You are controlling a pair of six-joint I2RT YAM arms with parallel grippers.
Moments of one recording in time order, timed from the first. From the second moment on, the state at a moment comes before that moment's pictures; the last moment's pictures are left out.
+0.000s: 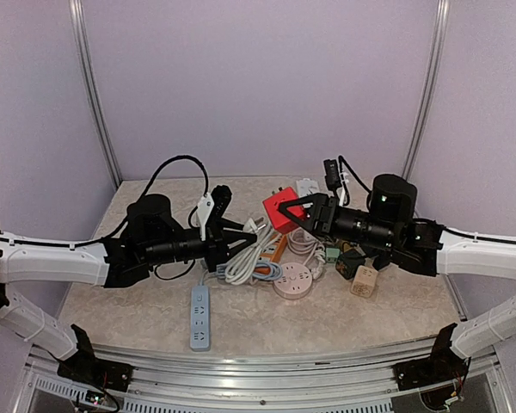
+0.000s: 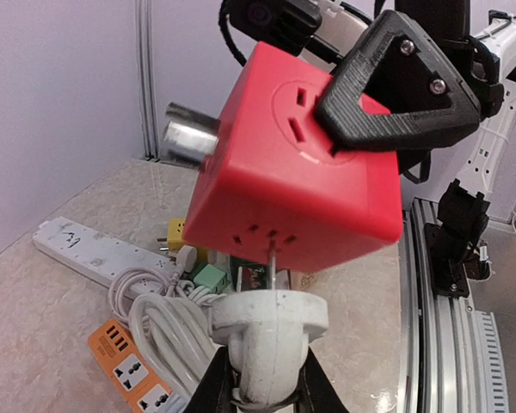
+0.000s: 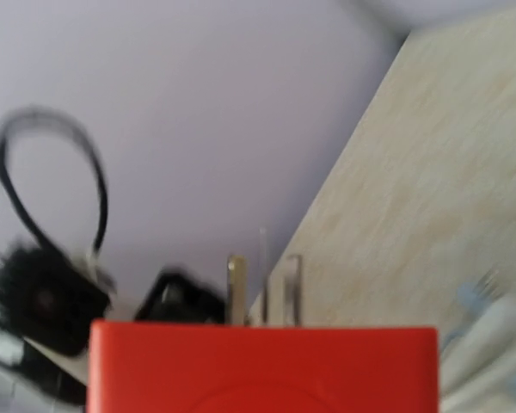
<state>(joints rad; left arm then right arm) -0.90 1.36 0.76 0.50 0.30 0.00 0.88 1.25 0.84 0.34 -0.26 0.86</state>
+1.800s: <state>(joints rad) -0.60 1.73 1.04 0.08 0.14 -0.28 0.82 1.13 0.71 0.34 -0.04 0.70</state>
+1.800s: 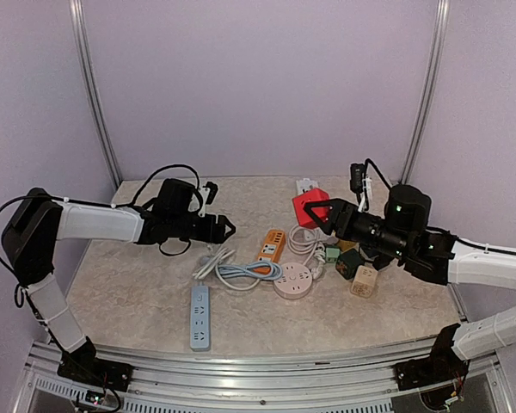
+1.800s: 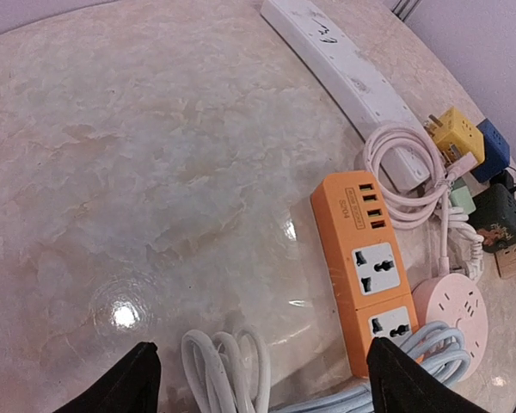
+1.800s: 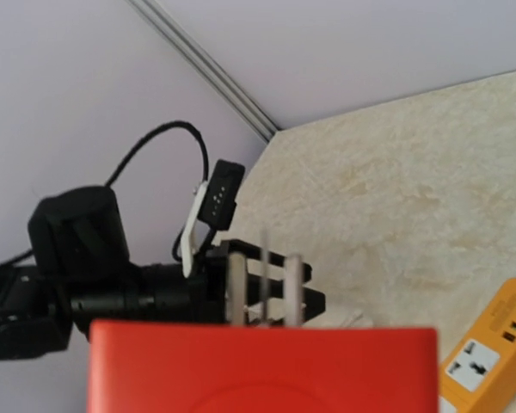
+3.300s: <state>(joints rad) -0.43 1.03 0.82 -0.14 0.04 -0.28 1.27 1.71 0.90 0.02 0.26 0.12</state>
